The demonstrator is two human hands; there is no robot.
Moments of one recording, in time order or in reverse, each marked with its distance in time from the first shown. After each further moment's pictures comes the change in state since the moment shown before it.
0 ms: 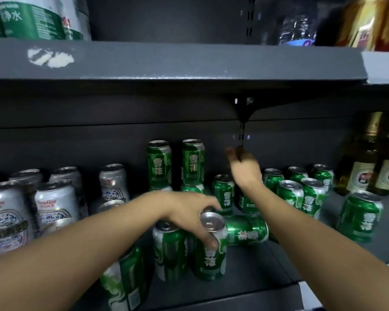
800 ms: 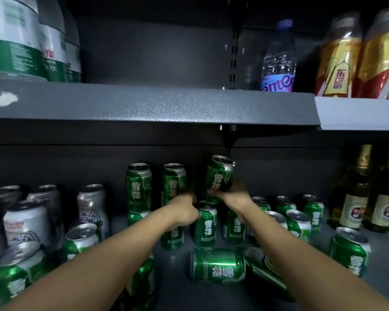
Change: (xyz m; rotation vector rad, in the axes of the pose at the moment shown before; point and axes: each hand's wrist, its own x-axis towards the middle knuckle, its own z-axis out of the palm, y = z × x) left_hand 0.084 0.011 -0.010 -0.540 0.466 -0.439; right_hand 0.030 0.030 -0.022 0.244 -0.304 0.130
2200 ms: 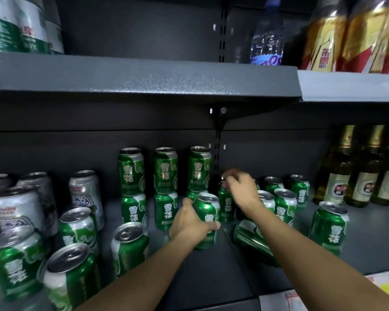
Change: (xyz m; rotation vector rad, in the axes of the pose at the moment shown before) left_hand -0.027 -0.017 0.087 -0.127 0.235 -0.063; right_hand -0.029 0.027 -0.024 -0.197 0.170 -0.103
